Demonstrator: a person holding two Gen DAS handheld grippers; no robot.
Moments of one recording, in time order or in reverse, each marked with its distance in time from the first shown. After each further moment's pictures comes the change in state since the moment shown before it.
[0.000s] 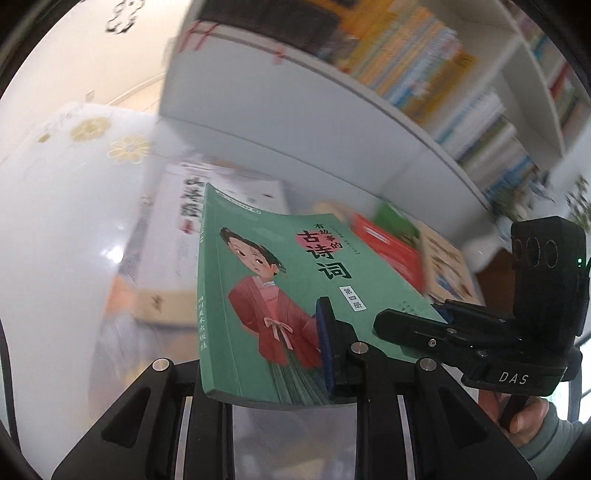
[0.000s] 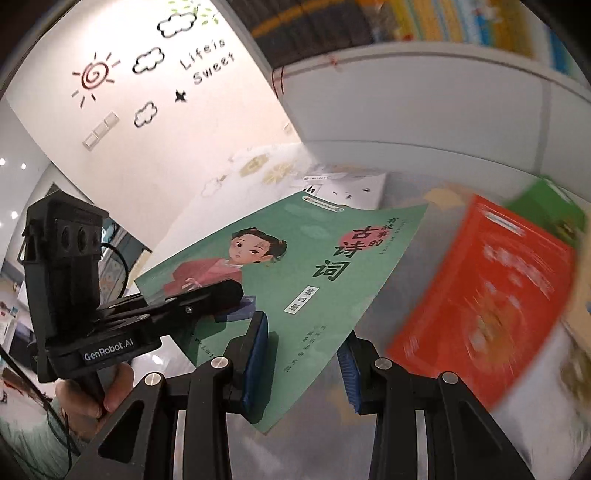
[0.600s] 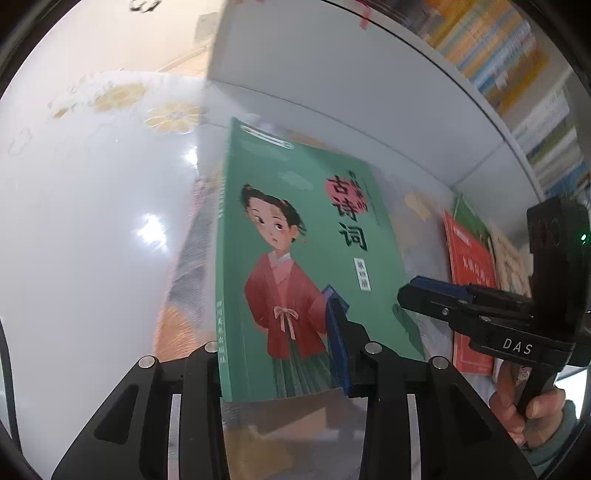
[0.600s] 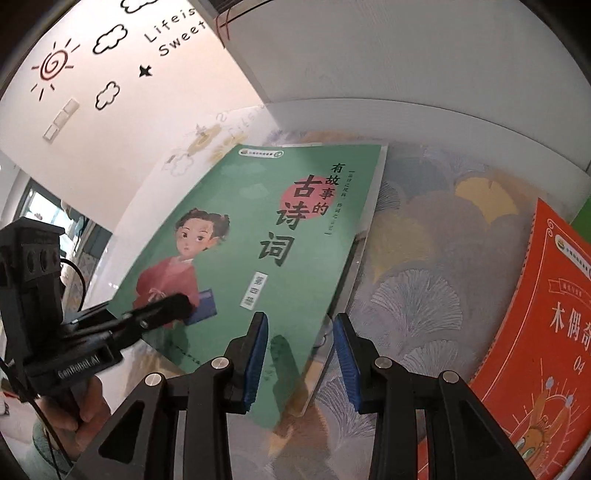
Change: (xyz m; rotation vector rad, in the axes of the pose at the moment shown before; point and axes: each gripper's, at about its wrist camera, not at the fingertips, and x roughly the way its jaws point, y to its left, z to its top) left arm 0.046 0.048 0.014 0.006 0.112 0.160; right arm 0.111 -0.044 0.042 0.048 0.120 -0.051
